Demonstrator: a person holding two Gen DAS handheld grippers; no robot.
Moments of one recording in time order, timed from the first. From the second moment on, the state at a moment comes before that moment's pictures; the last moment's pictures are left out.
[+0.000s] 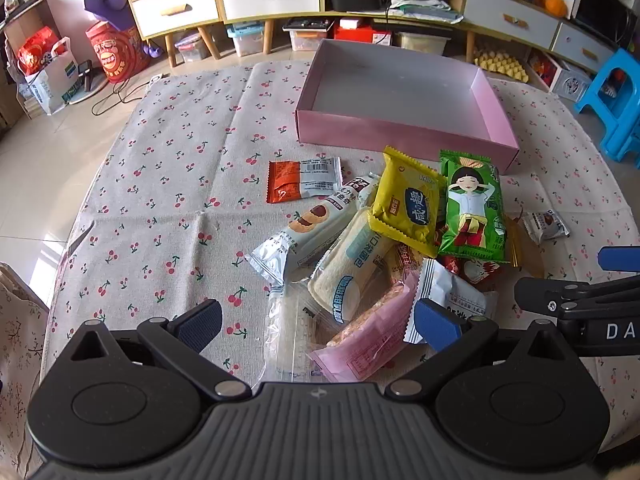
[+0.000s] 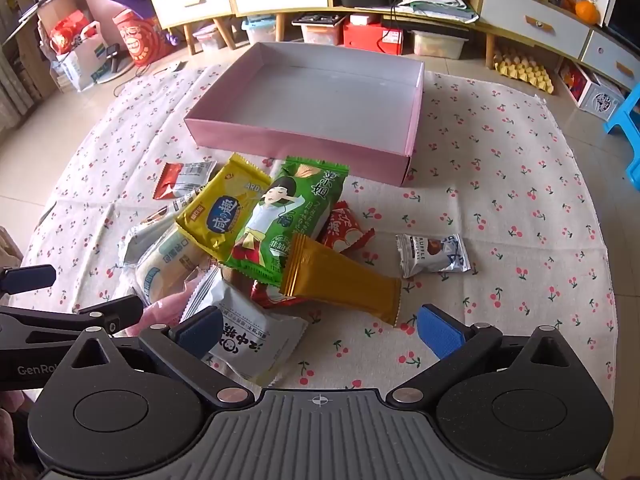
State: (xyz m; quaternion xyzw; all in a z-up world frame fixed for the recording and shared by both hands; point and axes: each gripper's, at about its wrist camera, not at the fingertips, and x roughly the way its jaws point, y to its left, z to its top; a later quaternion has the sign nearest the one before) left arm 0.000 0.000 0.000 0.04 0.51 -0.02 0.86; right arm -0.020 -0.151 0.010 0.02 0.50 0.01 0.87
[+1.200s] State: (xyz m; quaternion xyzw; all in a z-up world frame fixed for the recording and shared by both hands) left arm 0.003 0.003 0.005 0.03 0.48 -0.03 0.87; right arm -0.016 -0.158 0.015 0.01 0.47 0.00 0.88
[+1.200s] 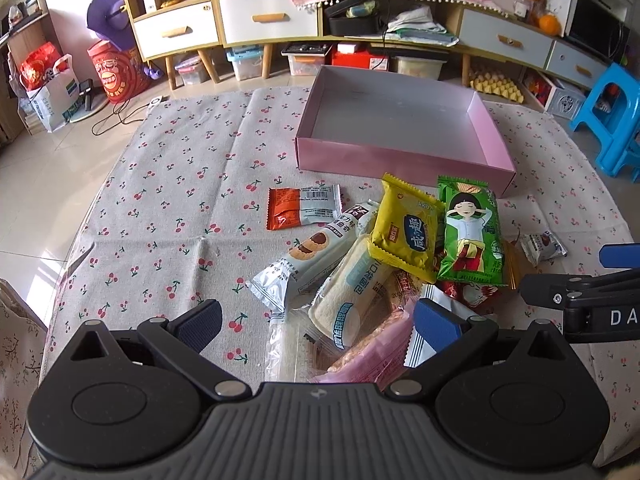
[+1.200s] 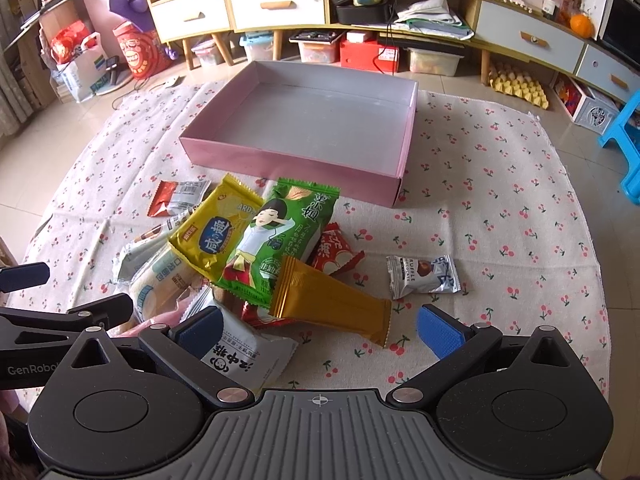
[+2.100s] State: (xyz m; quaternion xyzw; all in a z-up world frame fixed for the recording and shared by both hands) left arm 0.064 0.024 -0.019 -0.07 0.49 -0.17 0.85; right arm 0.045 -0.205 -0.012 0.22 0.47 0.08 0.85
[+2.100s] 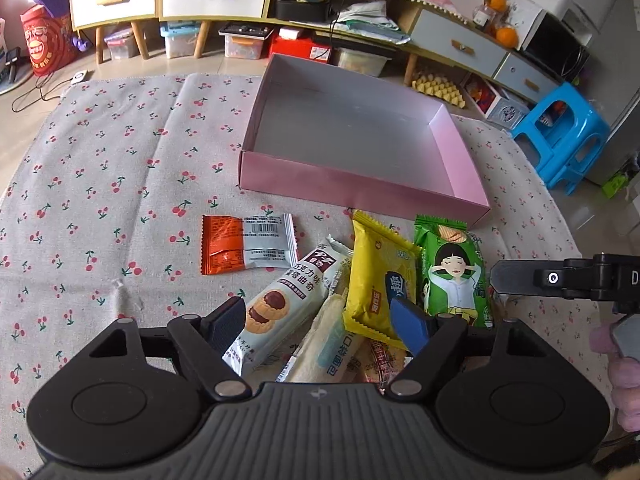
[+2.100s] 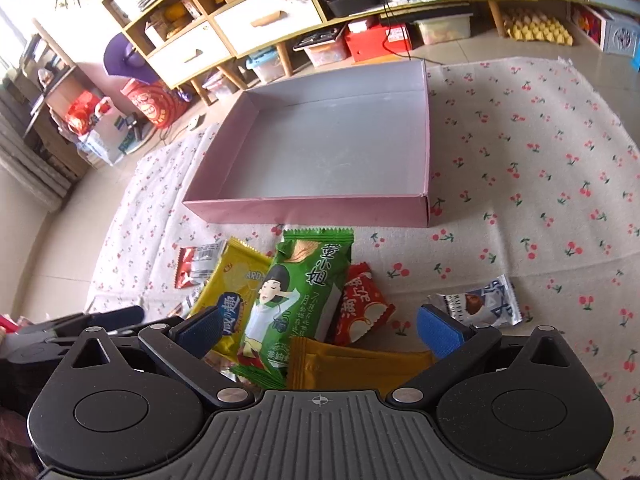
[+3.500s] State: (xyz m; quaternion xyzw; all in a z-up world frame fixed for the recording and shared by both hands) left arm 0.076 -0.049 -0.033 0.10 0.47 -0.14 0.86; right arm 0.060 -0.241 -0.031 0.30 0.48 0.01 0.82
